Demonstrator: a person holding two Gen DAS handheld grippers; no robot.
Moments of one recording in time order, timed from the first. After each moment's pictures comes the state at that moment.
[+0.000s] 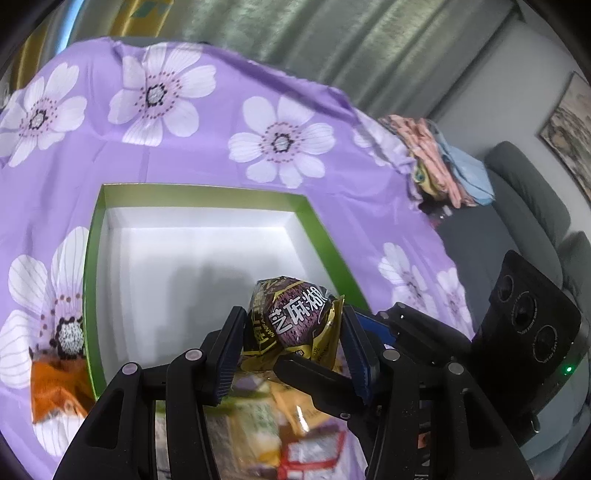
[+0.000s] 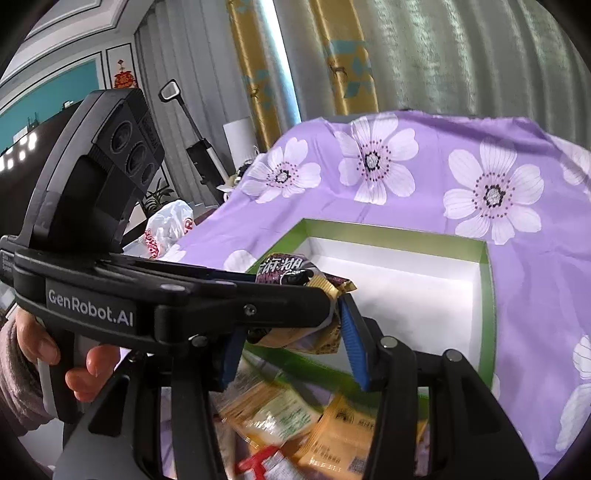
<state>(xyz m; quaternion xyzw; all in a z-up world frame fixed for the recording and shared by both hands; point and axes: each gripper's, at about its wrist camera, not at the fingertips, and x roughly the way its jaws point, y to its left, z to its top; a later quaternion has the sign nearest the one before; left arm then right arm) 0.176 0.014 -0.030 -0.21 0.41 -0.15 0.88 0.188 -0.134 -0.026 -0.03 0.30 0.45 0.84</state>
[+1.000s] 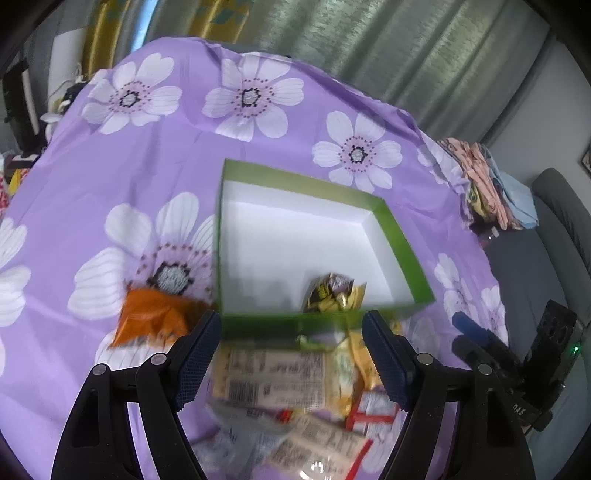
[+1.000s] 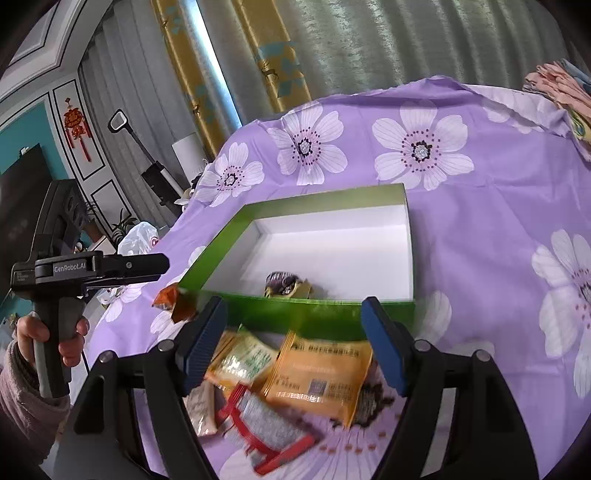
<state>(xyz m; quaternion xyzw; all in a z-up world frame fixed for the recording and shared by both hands) 0.093 0.067 -0.034 -0.22 0.41 -0.03 0.89 0.155 -0.209 -0.040 0.03 0.33 0.36 0.87</state>
